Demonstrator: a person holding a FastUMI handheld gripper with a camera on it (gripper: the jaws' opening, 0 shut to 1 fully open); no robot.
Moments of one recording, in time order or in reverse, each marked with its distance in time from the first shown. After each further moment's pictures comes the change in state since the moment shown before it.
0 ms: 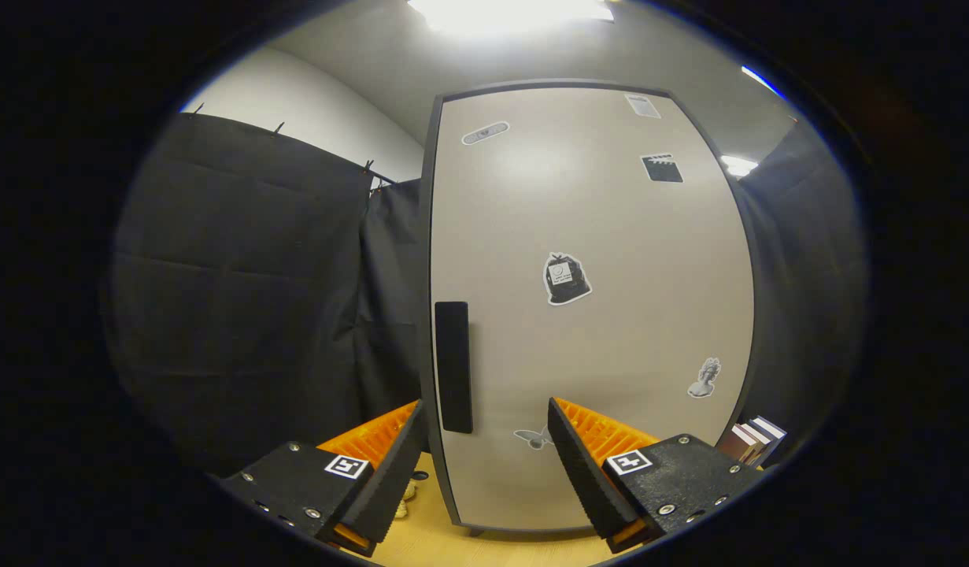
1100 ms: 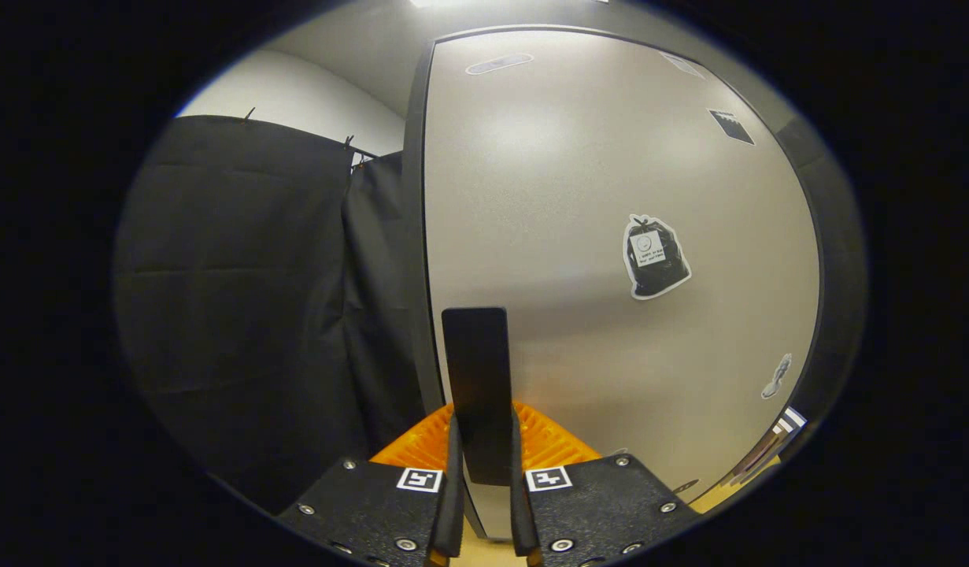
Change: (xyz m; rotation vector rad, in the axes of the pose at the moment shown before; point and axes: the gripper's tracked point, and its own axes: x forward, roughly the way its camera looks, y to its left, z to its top) arm 0.076 0.028 -0.001 0.036 0.105 -0.036
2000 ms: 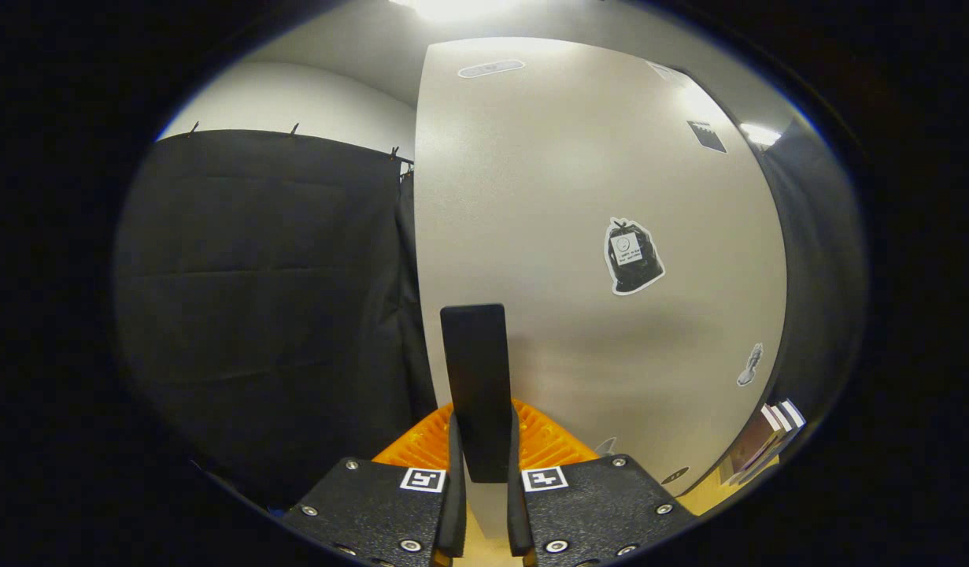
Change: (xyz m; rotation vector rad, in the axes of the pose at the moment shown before) arm -0.061 0.005 0.002 0.002 -0.007 0.212
